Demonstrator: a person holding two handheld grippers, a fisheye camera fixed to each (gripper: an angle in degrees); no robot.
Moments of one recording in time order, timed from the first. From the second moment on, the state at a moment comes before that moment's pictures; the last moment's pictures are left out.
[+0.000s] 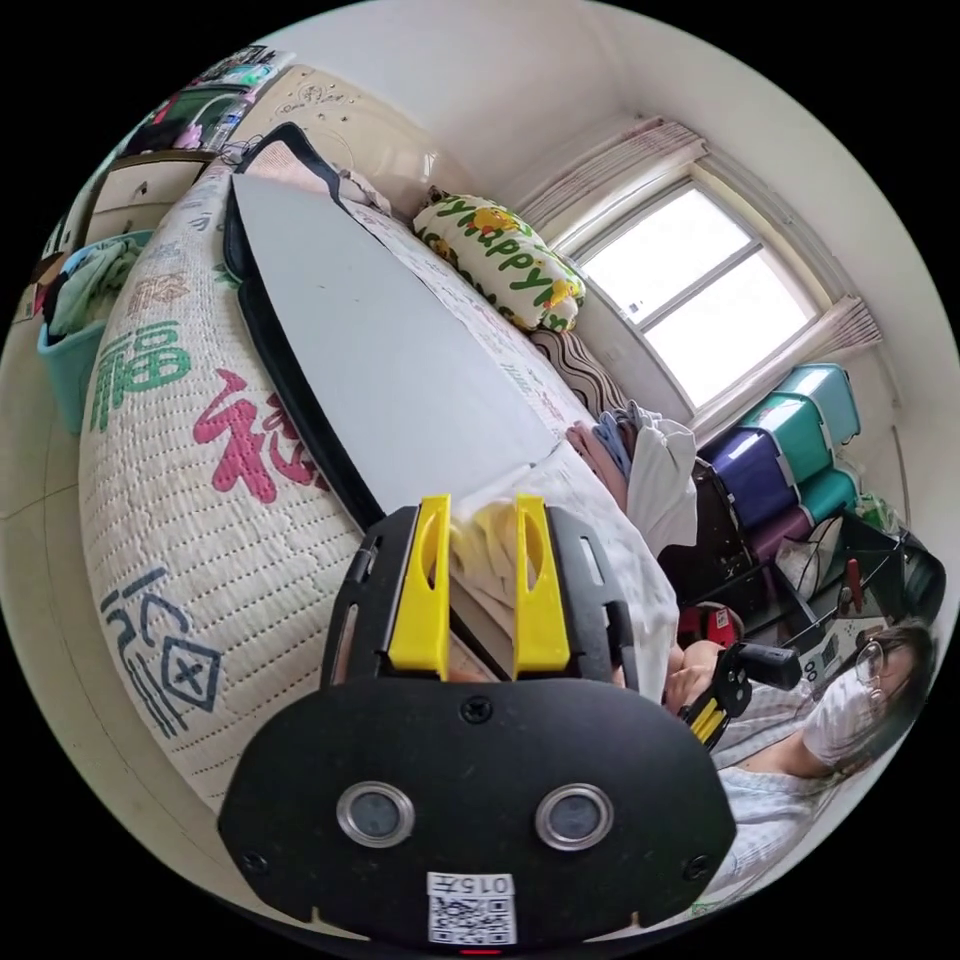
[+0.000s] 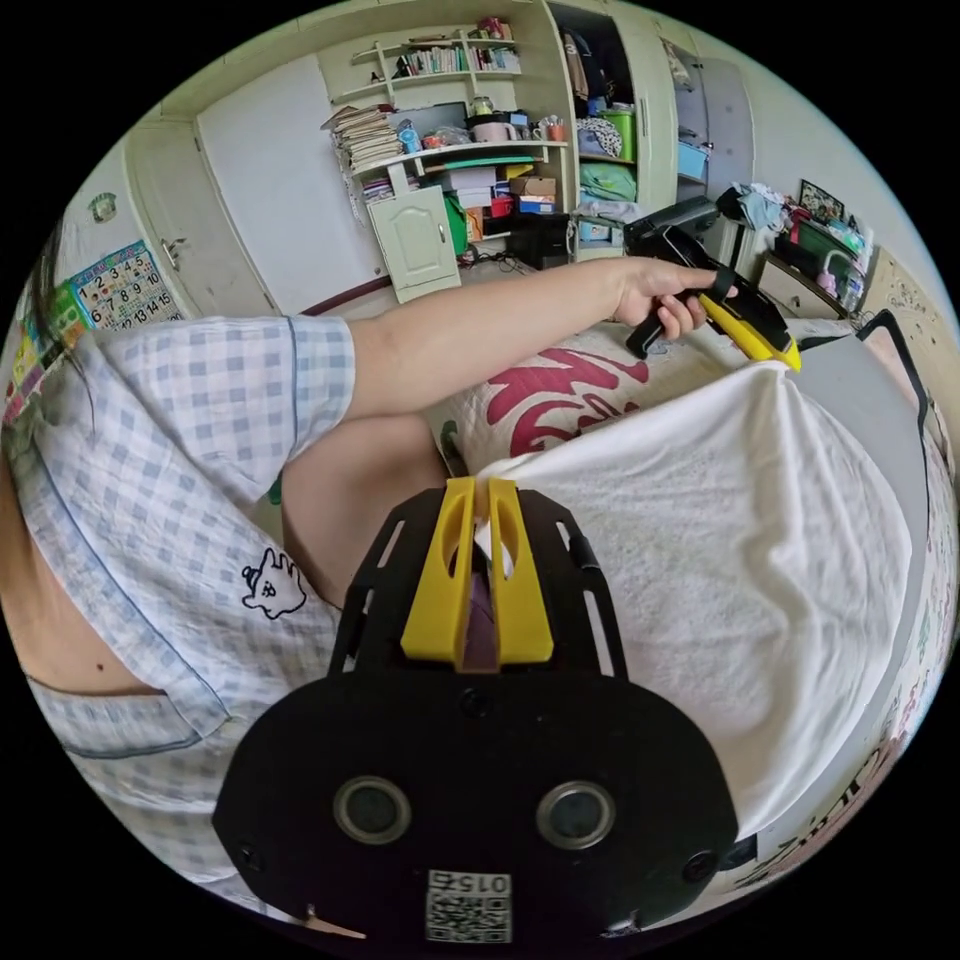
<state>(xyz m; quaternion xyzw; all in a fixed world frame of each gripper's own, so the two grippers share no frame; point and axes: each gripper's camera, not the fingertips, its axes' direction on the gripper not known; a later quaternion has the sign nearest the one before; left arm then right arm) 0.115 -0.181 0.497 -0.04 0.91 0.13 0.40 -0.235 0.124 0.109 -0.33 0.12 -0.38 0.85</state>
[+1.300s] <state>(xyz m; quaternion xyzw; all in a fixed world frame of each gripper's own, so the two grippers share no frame) -0.098 -0.081 0.260 0.19 0.79 0.36 0.46 -0.204 0.101 -0.013 -0.10 0.27 -0.40 0.87</state>
